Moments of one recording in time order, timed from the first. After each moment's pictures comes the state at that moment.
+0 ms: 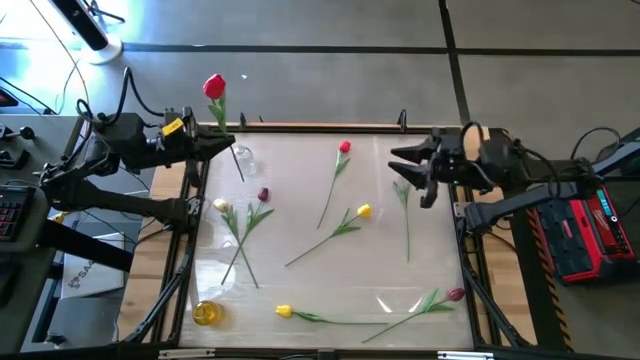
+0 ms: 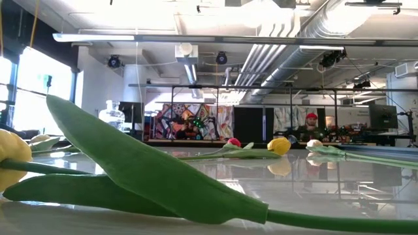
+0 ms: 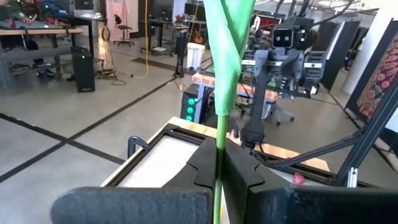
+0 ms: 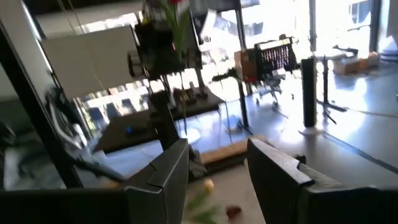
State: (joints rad) left arm 0.08 0.77 1.27 -0.58 -0.24 -0.16; right arm 0.14 0.89 1.10 -0.15 0.36 0.19
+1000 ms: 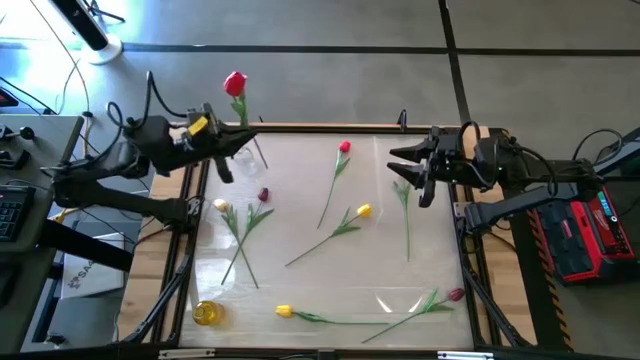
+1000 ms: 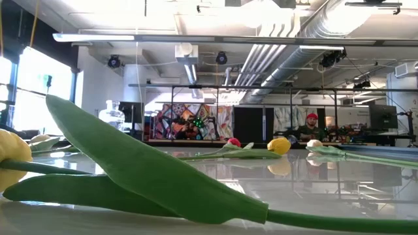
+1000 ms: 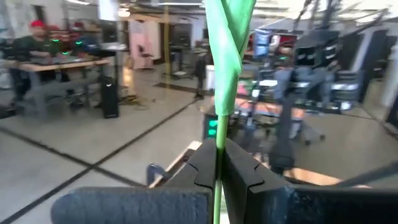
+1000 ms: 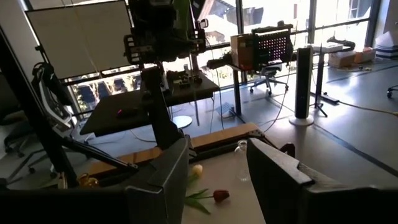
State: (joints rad) left arm 0.08 0.88 1.16 -0.27 -0.35 -0.05; right arm 0.11 0.90 1.13 -0.26 0.33 0.16
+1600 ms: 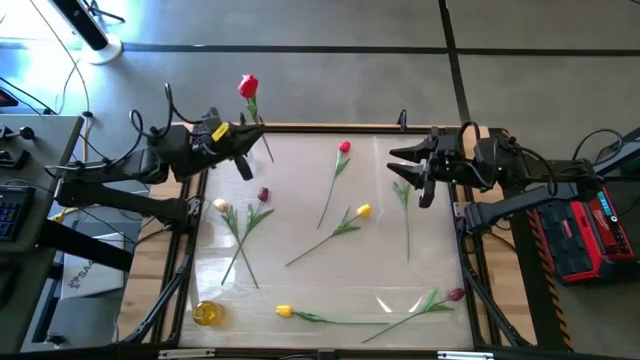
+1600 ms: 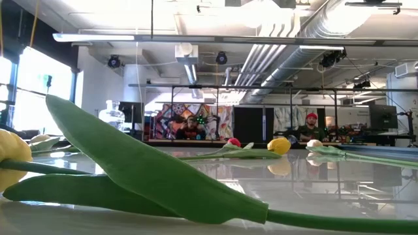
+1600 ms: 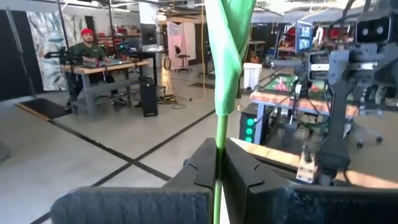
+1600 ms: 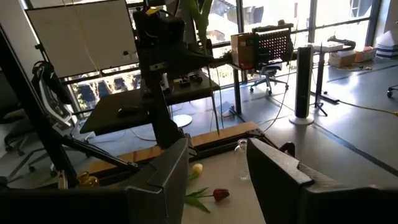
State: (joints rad) left arm 0.08 0.90 1.04 -0.13 -0.50 0.01; right arm 0.11 0.90 1.13 -0.27 0.33 0.16
